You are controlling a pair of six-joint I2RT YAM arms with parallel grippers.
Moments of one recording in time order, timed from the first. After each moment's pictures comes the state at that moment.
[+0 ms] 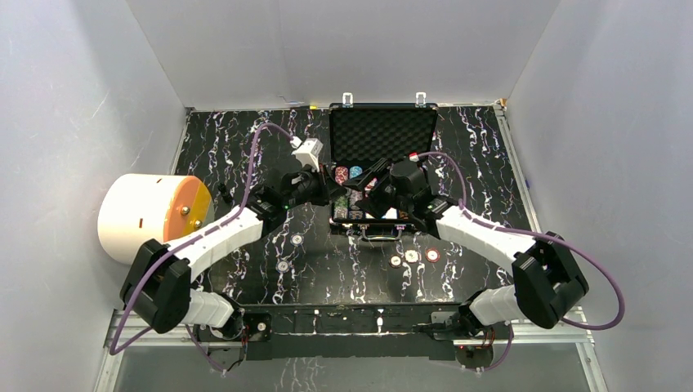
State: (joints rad) left arm -0.62 1.35 0.83 0.14 0.23 -0.59; right arm 0.70 1.36 0.83 0.04 -0.09 1.45
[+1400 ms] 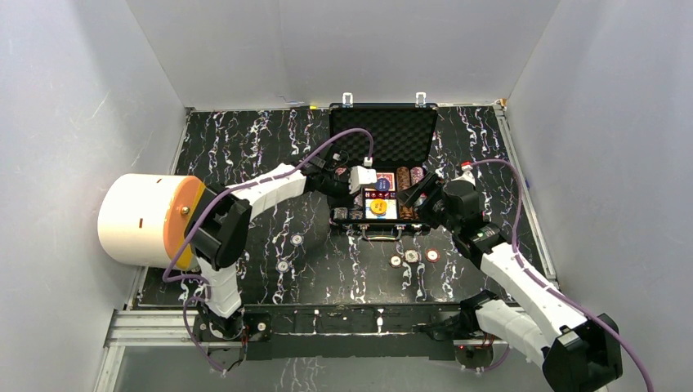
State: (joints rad) left arm -0.62 1.86 1.34 -0.47 0.58 0.73; right arm 0.46 0.90 0.59 -0.17 0.01 0.97
